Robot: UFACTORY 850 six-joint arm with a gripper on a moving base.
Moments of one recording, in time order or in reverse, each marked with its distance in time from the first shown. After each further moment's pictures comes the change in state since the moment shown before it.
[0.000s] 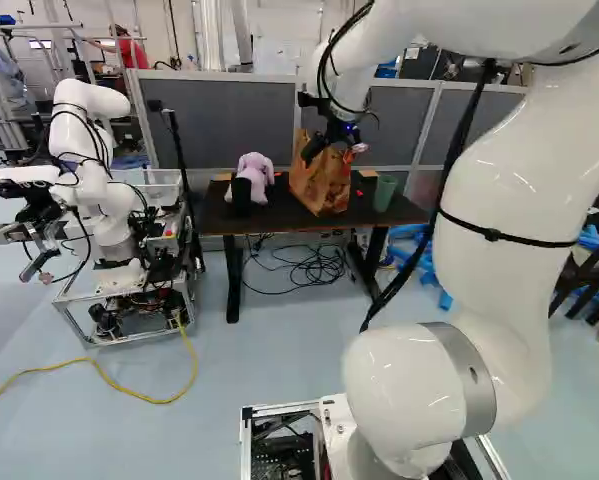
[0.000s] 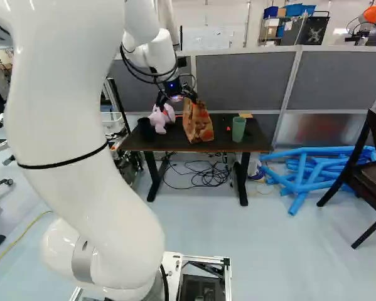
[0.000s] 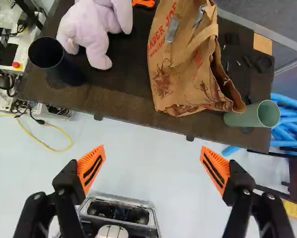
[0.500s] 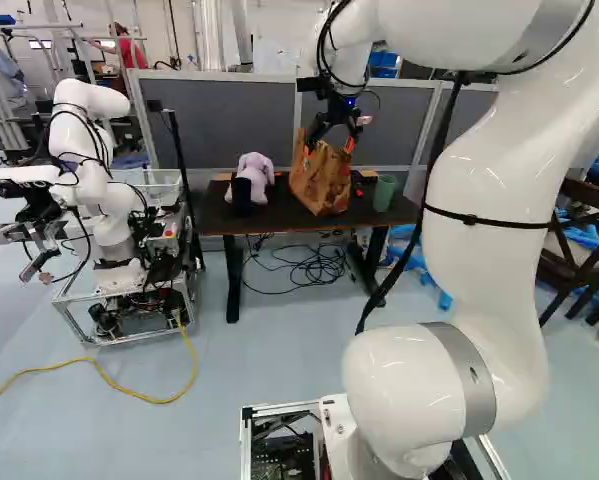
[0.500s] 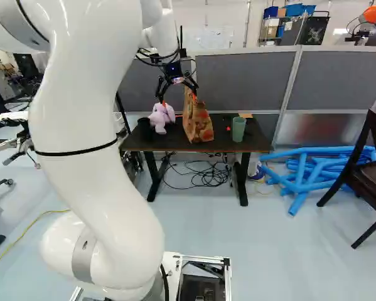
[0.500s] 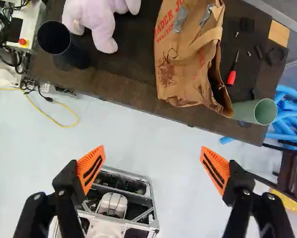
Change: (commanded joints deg) arm -0.4 -6.1 -15.4 0.0 -19.4 -3.9
